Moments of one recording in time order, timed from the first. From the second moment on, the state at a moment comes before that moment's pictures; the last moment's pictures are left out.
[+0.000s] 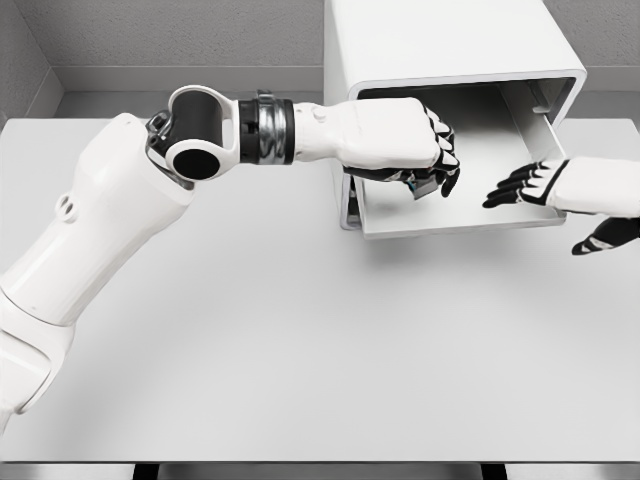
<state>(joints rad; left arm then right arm) -0.96 0.22 -0.74 -1.41 -0.44 -0.61 -0.60 -0.74 -1.23 0.79 -1.65 -0.02 -0.61 0.56</state>
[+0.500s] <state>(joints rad) -0.96 0.20 -0.75 -1.40 -0.48 -0.61 -0.59 -0.76 -1.21 0.78 -1.65 0.01 -0.61 0.59</state>
